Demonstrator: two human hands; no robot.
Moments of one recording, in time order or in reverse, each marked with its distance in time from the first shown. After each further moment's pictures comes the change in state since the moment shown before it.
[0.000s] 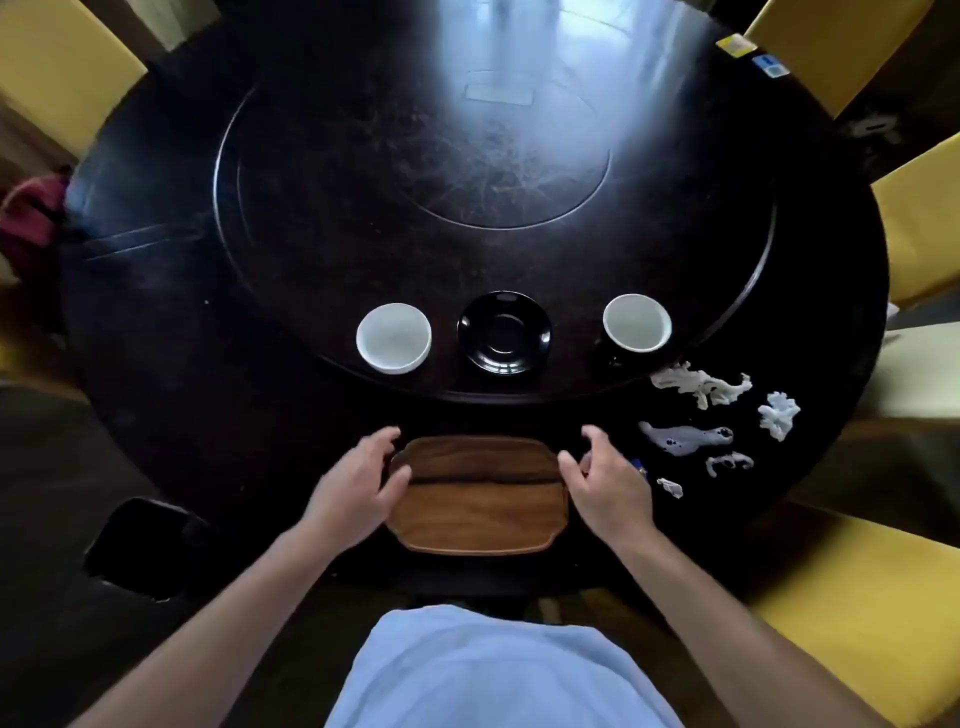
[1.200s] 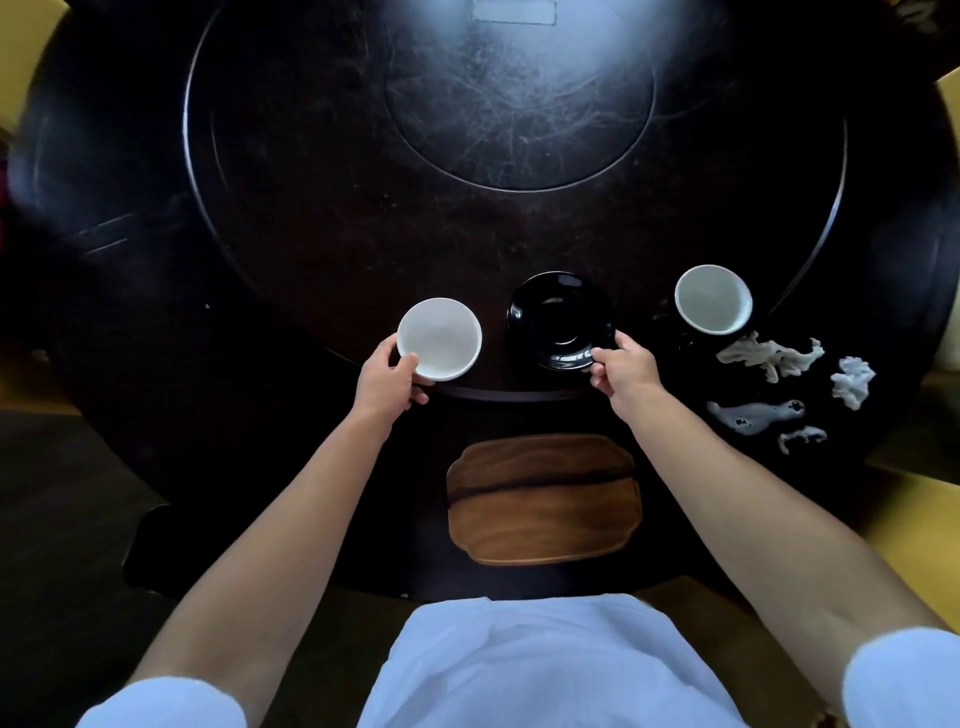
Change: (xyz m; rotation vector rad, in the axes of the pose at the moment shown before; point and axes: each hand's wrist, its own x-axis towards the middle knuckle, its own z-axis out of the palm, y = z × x) left_hand 0.172 -0.054 -0.039 -0.797 0.031 -0.450; right_hand 0.163 -0.078 0.045 1.119 -0.021 0.673
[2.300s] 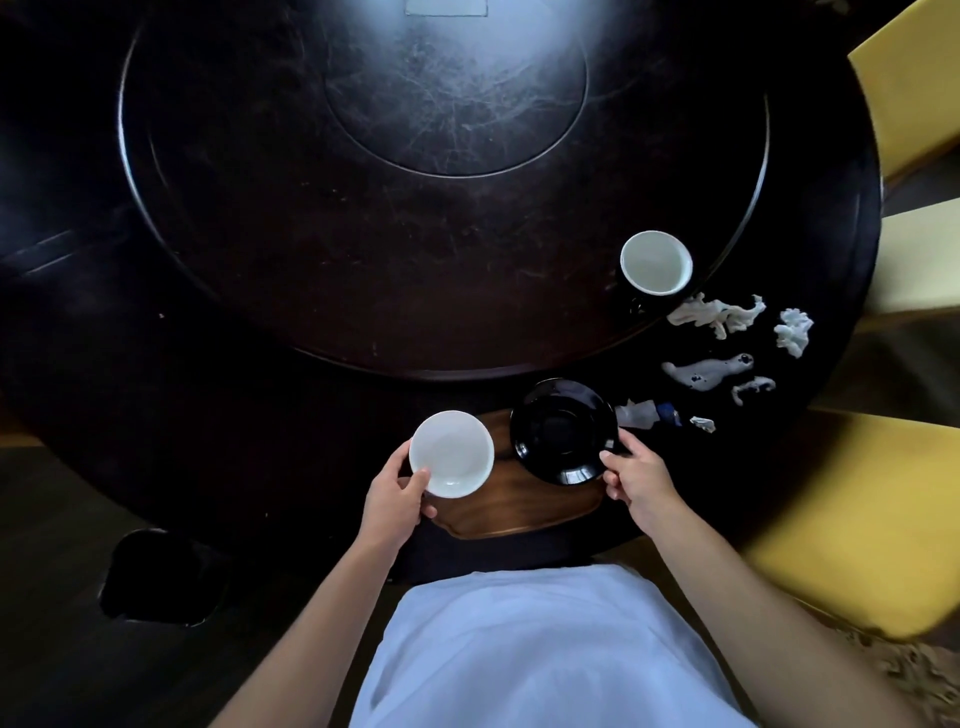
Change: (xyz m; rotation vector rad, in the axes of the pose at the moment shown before) left_hand -0.122 -0.106 0.028 0.064 -0.108 -0.105; right_hand -0.079 0.136 -0.113 -0.032 0.064 0.128
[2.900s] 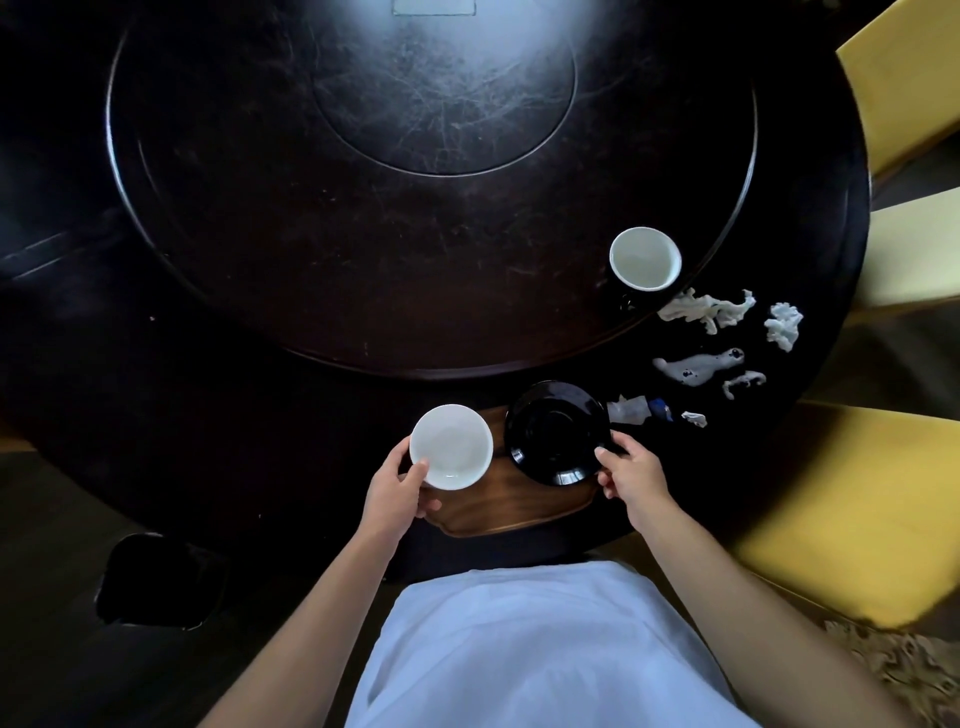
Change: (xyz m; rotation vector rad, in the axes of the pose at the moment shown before) left_hand 0.008 0.001 0.010 -0.066 -0.029 -0.051; right_hand 0.000 0.008 -0.005 -0.111 0.054 -0.070
